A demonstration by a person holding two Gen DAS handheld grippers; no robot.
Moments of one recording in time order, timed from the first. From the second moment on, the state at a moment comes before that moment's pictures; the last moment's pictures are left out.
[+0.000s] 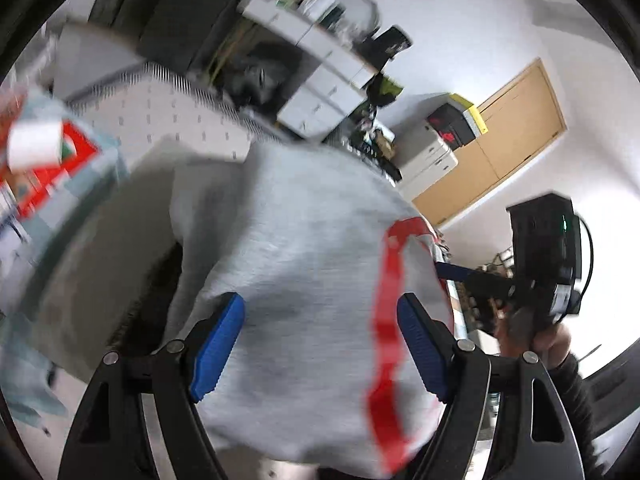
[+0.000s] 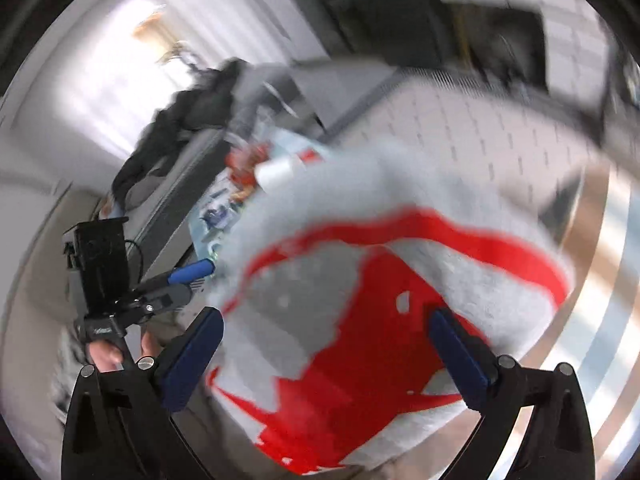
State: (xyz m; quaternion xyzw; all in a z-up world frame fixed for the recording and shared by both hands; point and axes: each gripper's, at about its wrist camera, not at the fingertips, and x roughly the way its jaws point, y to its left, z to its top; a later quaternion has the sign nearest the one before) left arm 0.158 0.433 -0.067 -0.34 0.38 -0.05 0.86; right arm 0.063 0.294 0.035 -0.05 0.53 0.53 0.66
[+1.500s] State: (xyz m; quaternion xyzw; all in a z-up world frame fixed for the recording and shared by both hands) left arm -0.089 0.152 0.019 -0.05 0.15 0.14 0.98; right arm -0.291 -0.052 0.063 0.03 0.07 0.43 0.90
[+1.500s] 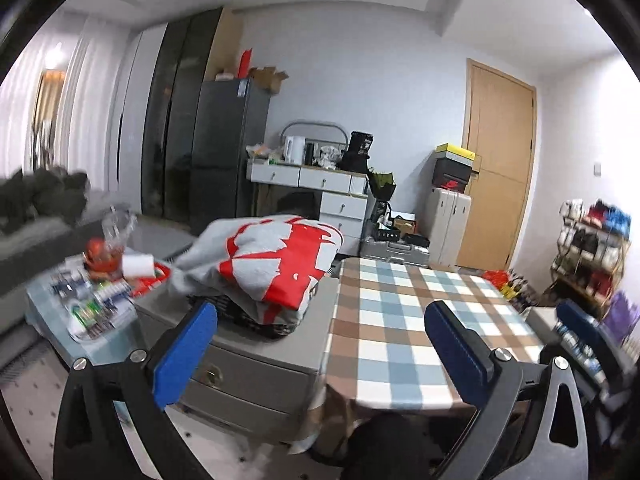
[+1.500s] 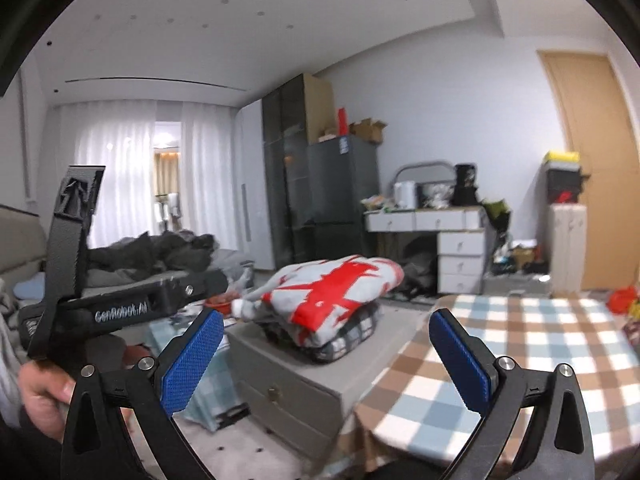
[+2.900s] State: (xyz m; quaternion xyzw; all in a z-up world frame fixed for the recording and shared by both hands) left arm -0.100 0.119 -0.011 -0.03 0.16 0.17 0.97; right arm -0.312 -0.081 0.026 0.11 0.05 0.40 0.91
